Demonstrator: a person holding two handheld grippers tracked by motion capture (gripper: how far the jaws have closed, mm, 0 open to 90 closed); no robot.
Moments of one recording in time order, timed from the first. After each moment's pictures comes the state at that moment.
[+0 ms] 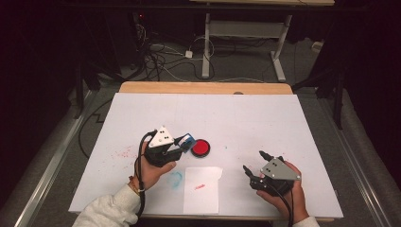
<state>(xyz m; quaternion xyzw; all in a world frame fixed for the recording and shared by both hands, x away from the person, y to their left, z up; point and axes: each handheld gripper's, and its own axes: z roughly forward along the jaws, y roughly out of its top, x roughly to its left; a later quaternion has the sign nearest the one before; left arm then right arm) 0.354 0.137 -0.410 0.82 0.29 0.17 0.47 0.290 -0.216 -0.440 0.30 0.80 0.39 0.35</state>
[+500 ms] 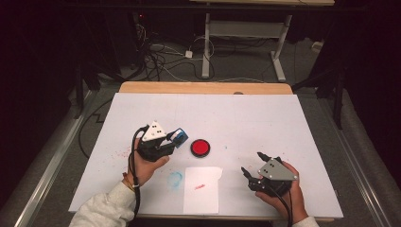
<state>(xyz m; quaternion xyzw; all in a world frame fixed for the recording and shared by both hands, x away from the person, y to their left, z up) 0.364 0.154 -0.407 0.81 0.32 0.18 0.46 0.290 -0.214 -0.443 0.29 0.80 0.39 0.35</state>
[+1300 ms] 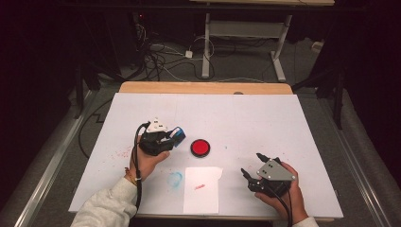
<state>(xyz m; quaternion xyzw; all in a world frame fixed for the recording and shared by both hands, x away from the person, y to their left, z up) 0.393 0.154 -0.428 0.82 0.36 0.15 0.42 0.290 -0.212 -0.446 0.29 0.81 0.38 0.34</state>
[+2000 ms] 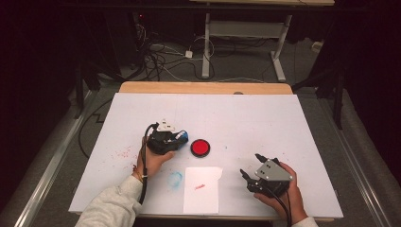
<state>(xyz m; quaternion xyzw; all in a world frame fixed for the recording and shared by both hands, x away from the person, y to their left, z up) 0.412 0.140 -0.453 0.83 0.38 0.13 0.39 0.291 -0.209 -0.448 0.28 0.82 0.37 0.34</state>
